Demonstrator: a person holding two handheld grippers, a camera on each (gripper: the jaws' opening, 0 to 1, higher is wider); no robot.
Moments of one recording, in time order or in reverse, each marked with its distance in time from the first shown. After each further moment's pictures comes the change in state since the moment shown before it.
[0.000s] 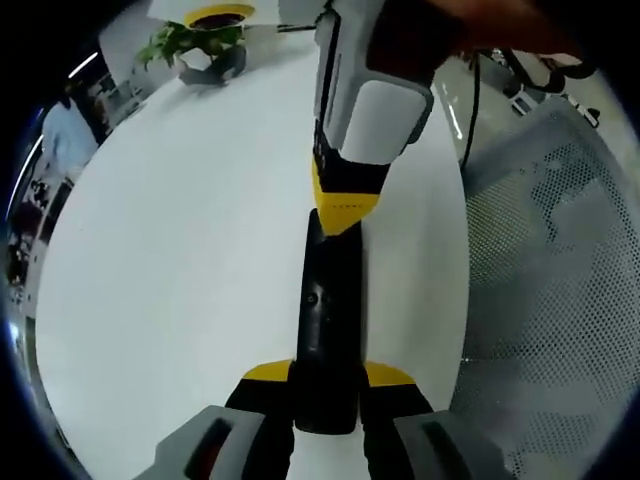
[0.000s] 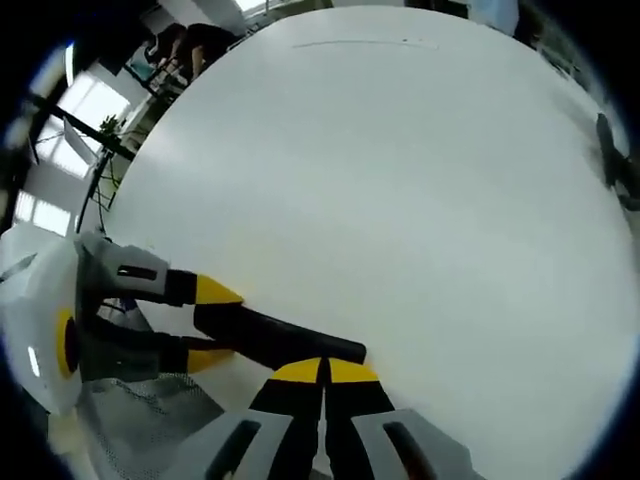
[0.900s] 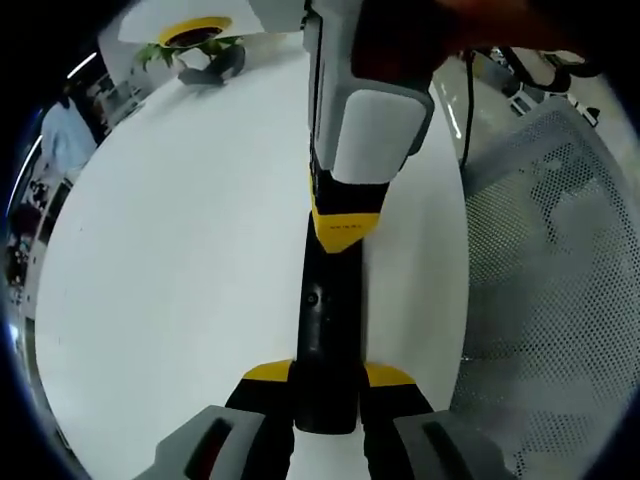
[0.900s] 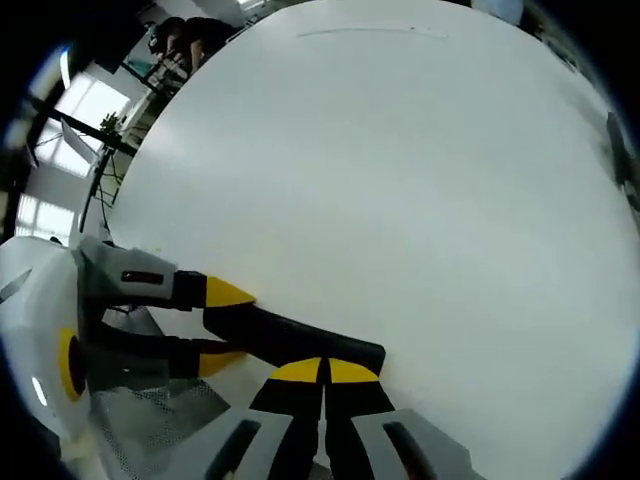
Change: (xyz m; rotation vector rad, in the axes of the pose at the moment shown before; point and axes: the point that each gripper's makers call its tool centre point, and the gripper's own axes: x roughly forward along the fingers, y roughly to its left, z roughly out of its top) left arm 0.001 0.001 -0.001 0.001 -0.003 -0.006; right arm 0.006 0.008 0.003 -0.002 0.039 0.019
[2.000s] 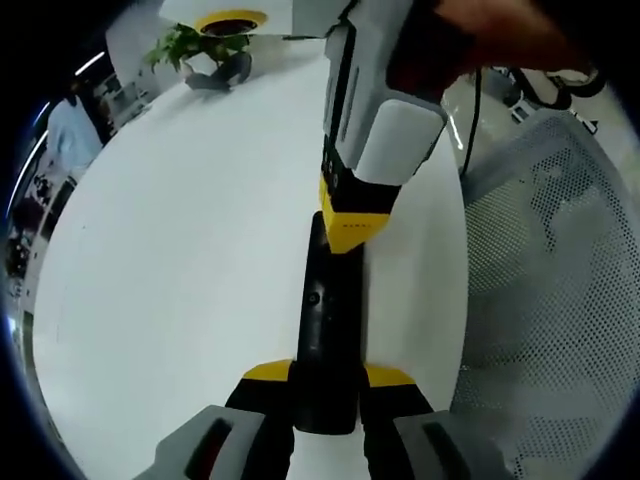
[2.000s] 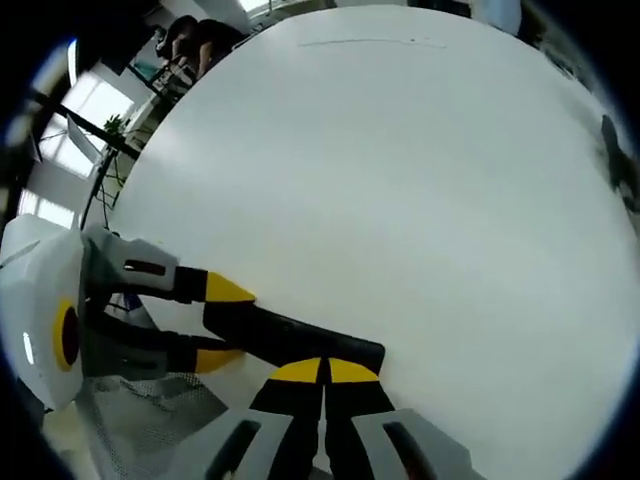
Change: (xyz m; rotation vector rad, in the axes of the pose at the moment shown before) left arm -0.002 0.000 0.000 -0.023 -0.051 0.006; right arm -0.001 0.002 -0.005 -0.018 -0.039 -0.007
